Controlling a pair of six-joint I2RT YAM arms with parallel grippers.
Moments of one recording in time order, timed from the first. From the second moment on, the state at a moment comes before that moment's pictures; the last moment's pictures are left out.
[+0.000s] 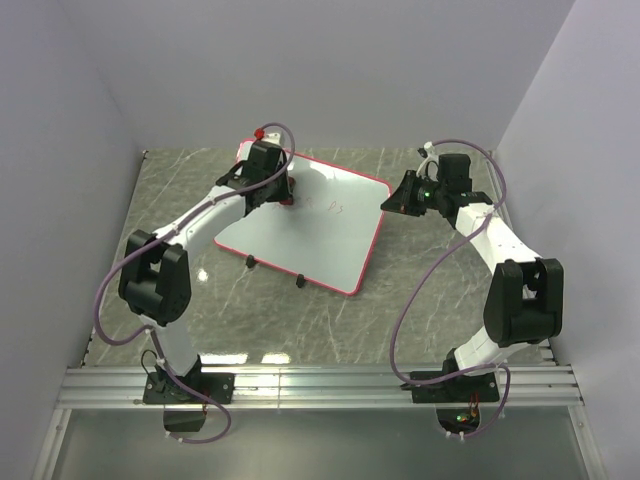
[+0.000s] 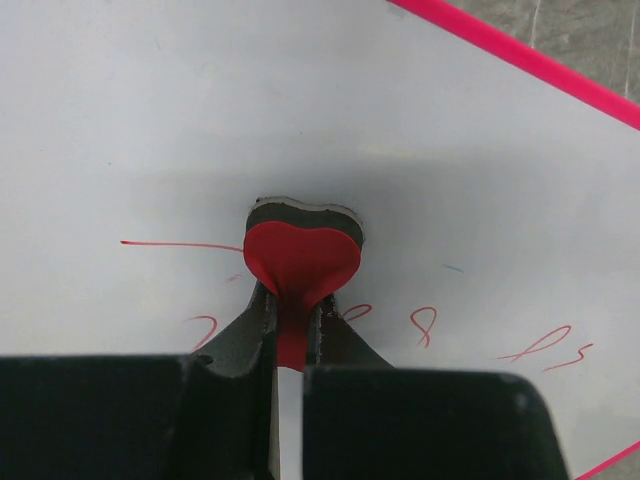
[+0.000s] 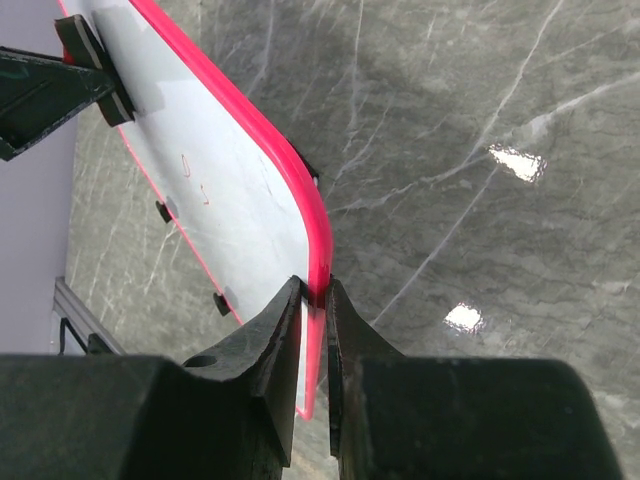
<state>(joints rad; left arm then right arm) -0.44 1.80 1.48 -0.34 -0.09 -0.44 0.09 1.58 1.18 -0.29 -0.61 0.36</state>
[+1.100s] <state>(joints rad) -0.42 1.94 1.72 -0.35 -0.12 -0.35 0.10 1.60 1.21 -0.33 -0.60 0.35</state>
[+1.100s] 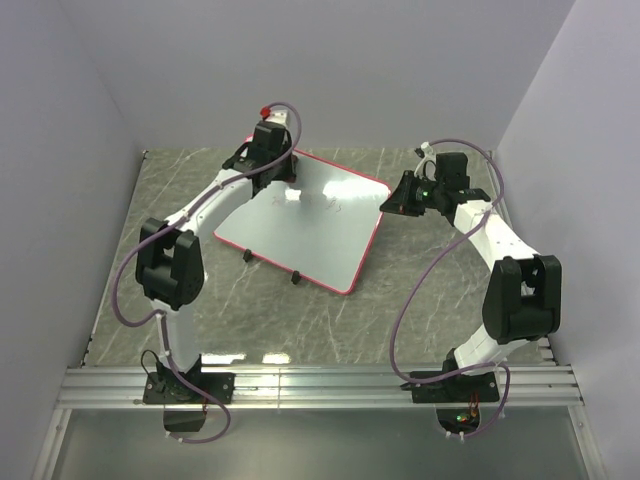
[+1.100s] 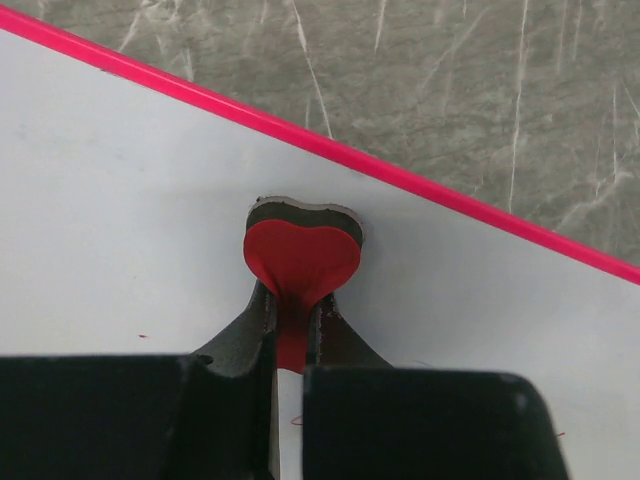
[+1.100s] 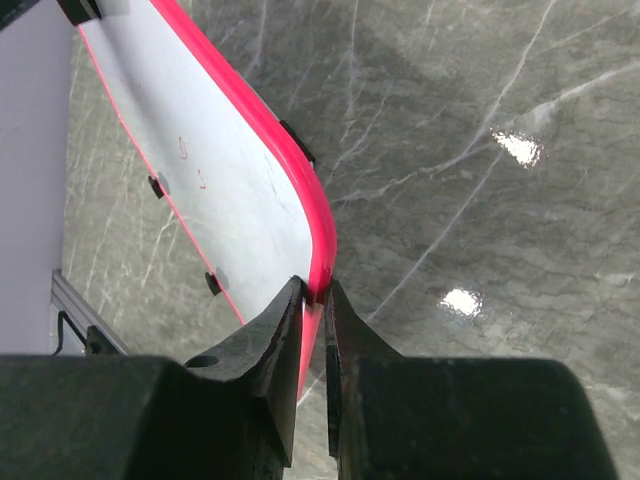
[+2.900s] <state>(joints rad) -0.30 1.68 1.15 -0.21 -0.06 -0.55 0.15 1.57 1.22 -0.33 -0.56 0.34</state>
